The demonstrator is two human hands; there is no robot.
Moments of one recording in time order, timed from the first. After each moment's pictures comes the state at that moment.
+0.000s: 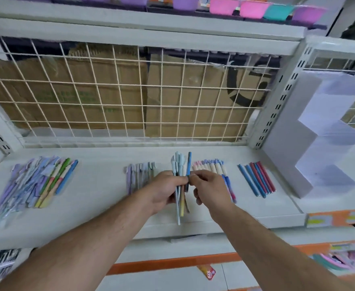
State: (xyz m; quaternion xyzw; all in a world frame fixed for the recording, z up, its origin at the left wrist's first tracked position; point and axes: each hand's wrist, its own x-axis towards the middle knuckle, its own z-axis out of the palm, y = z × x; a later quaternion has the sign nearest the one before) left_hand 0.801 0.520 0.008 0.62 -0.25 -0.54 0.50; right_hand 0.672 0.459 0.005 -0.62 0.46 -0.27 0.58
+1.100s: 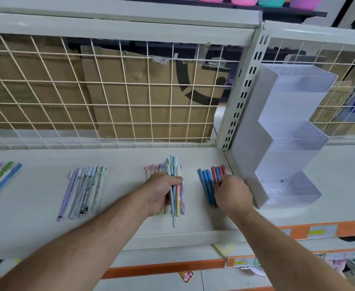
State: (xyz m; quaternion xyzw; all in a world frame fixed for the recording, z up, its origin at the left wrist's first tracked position) left_hand 0.688 0.410 0.012 0.65 -0.19 -0.56 0.48; right_hand 0.526 0.288 -0.032 -0.78 0.60 -0.06 0.15
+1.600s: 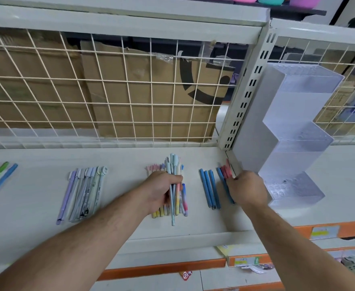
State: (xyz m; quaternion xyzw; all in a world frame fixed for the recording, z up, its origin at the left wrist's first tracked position) left_hand 0.708 0.402 0.000 0.64 -0.17 -0.56 0.49; right_hand 0.513 0.268 -0.024 -0.69 0.69 -0.14 0.18
